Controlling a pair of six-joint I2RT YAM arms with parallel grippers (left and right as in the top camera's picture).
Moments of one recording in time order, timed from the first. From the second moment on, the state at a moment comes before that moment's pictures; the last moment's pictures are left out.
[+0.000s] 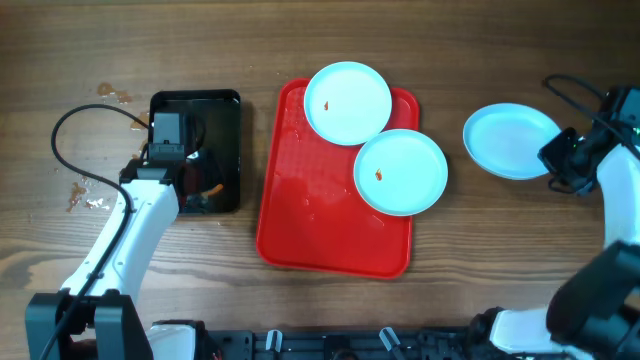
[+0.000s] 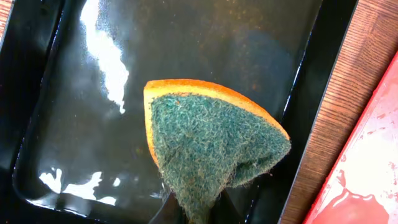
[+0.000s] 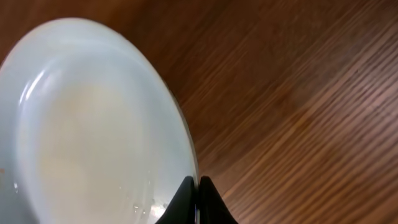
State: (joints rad) left arm -0.05 1.45 0.87 -0.59 -0.06 -0.40; right arm -0.46 1.62 1.17 -0.83 0.00 0.45
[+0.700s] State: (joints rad) left arm -0.05 1.45 0.87 -0.60 -0.06 -0.40; right arm 0.05 1.54 0.96 -0.64 -0.10 0.23
